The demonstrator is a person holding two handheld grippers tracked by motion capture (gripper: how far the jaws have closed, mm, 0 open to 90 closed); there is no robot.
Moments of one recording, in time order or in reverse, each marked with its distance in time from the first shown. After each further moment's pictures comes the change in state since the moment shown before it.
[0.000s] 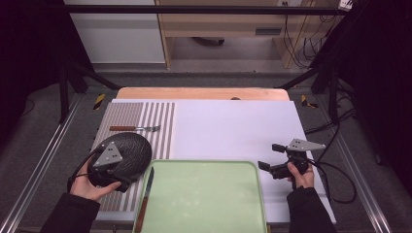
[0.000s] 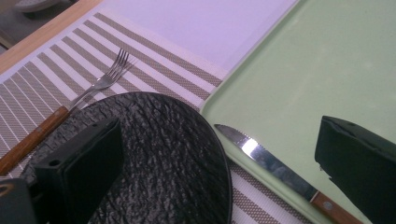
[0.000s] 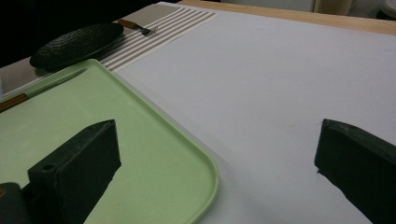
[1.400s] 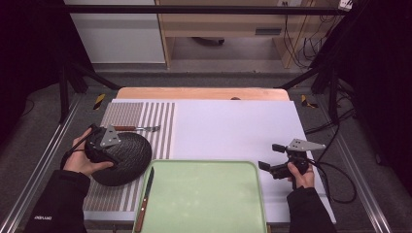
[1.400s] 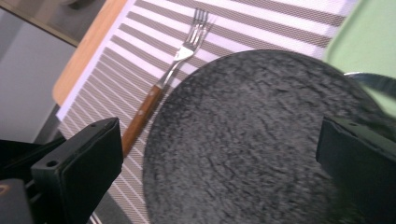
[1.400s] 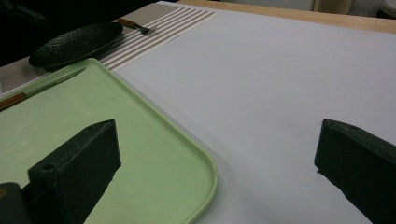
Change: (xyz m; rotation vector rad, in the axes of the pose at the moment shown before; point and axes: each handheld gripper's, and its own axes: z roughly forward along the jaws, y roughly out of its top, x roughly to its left) left arm 0.066 0.008 0.017 0.202 0.164 0.232; right arm -0.001 -0.001 0.000 0.003 -0.001 0.003
